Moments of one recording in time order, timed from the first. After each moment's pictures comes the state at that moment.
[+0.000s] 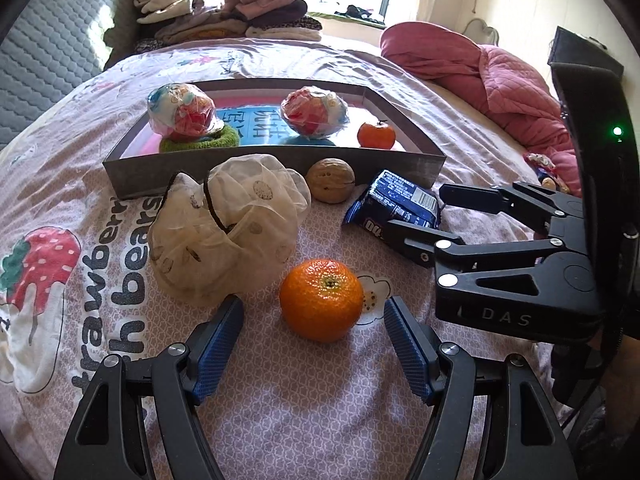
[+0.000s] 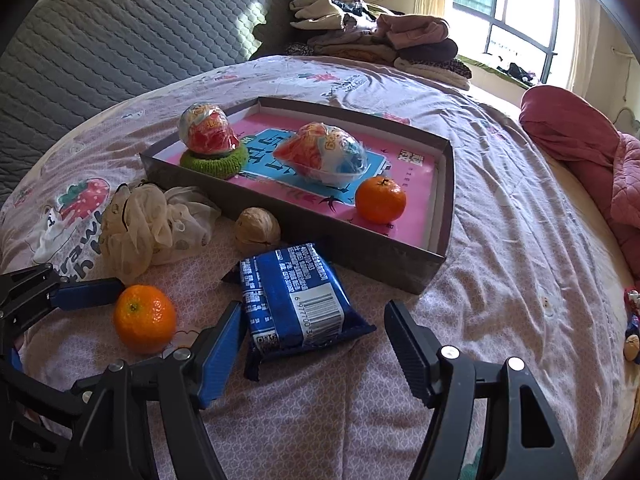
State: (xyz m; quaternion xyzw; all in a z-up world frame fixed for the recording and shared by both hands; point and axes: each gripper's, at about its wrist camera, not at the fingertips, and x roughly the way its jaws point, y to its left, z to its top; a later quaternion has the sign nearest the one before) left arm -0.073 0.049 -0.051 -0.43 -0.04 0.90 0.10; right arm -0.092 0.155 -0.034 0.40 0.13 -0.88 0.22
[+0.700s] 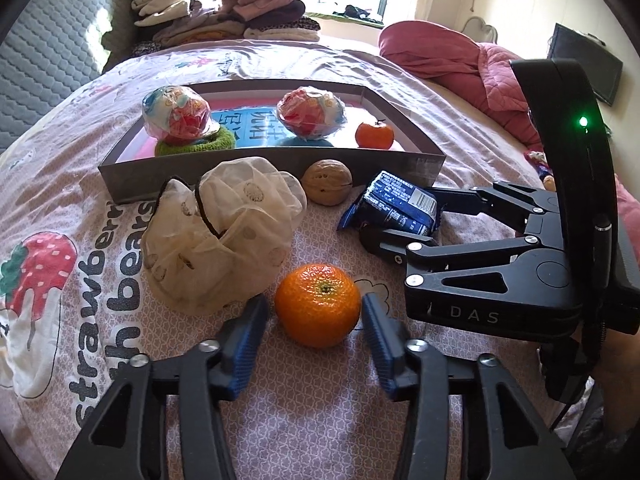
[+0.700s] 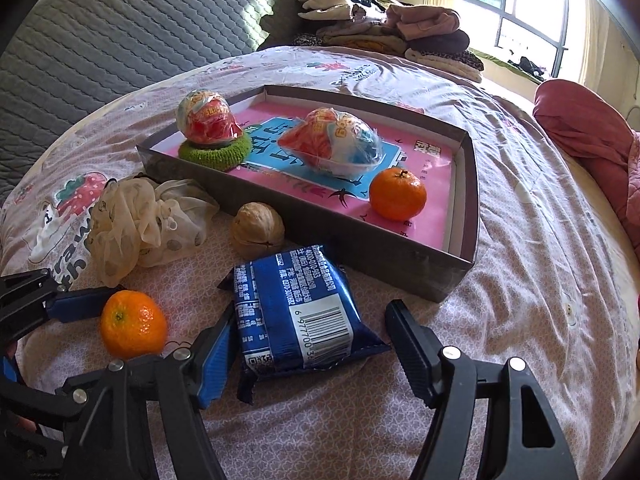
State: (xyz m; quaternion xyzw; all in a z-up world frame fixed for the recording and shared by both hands) left arm -0.074 0.053 -0.051 -0.43 -0.03 0.90 0.10; right arm -0.102 0.152 -0.043 0.41 0.13 -0.87 0.23
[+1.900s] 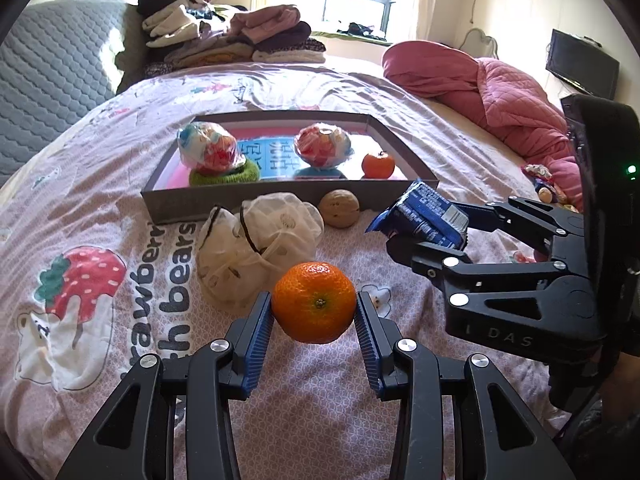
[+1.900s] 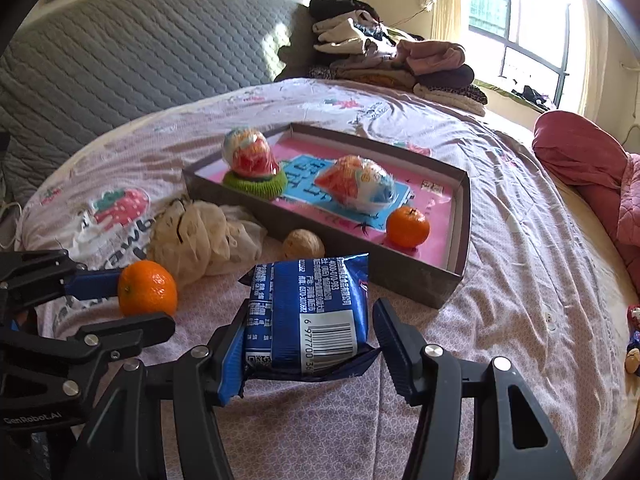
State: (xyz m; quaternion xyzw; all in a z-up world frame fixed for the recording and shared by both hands) left arm -0.048 0.038 -0.018 -0.39 -0.02 0.92 0.09; right arm -0.061 0.153 -0.008 0.35 0.11 -0.89 0.25
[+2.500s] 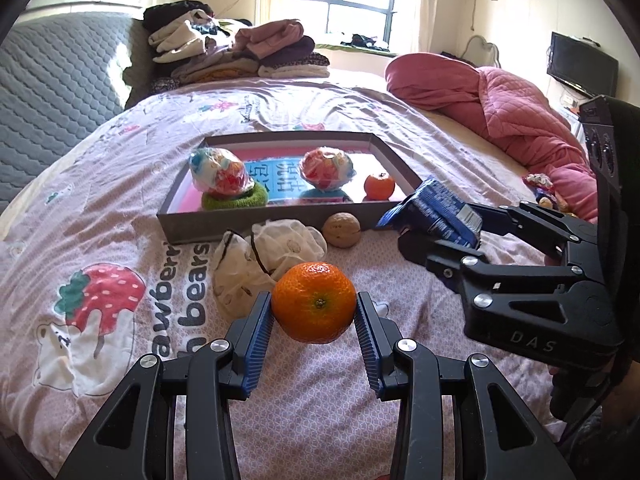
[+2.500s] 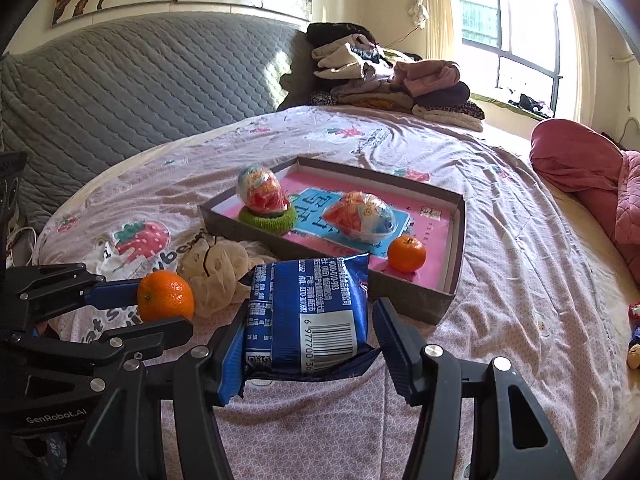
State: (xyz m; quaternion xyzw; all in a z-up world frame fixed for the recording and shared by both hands) left arm -0.040 0.040 0.001 -0.37 -0.01 0.93 0.07; right arm -0.045 0.161 0.014 0.31 0.08 -0.91 0.26
